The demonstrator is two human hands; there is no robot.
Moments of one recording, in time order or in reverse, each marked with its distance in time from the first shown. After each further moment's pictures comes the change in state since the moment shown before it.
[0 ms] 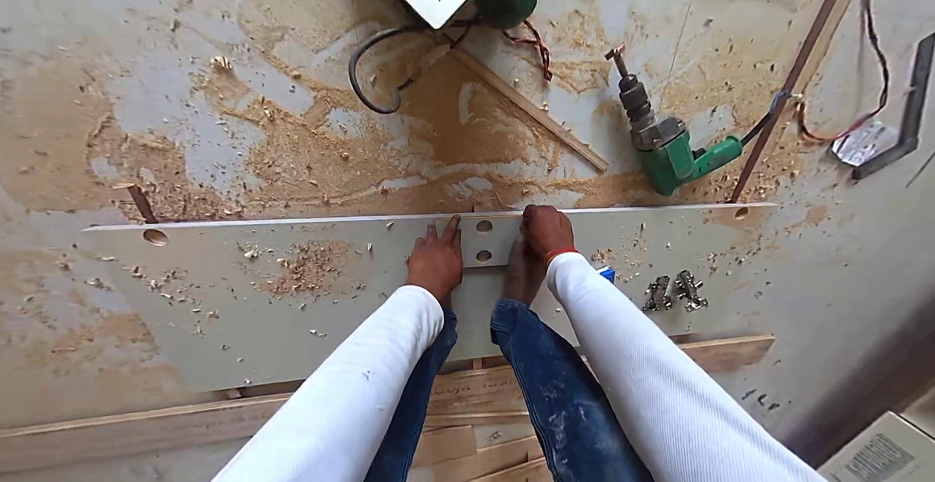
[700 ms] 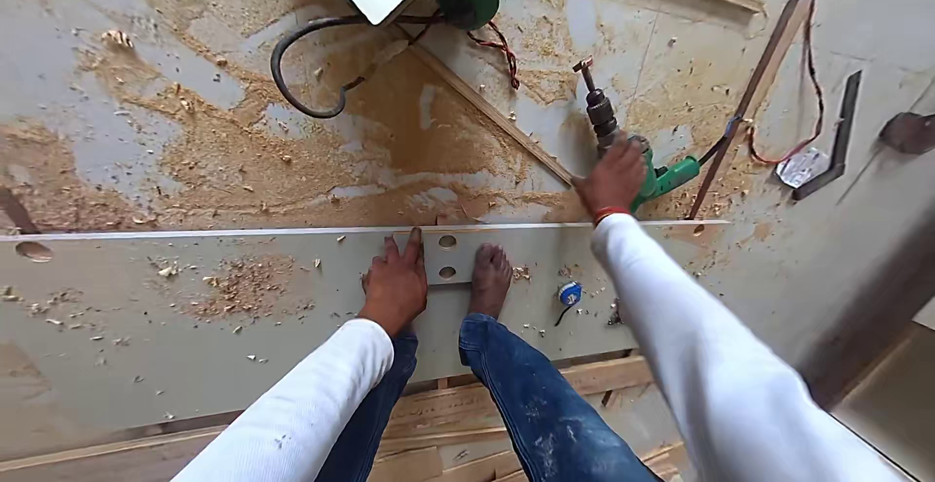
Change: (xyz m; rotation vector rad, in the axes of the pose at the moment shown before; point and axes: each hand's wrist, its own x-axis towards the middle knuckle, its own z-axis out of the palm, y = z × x) left_hand 0.009 0.007 0.023 0.030 0.064 -0.044; right_hand 0.051 0.112 -0.110 0.080 0.510 0.246
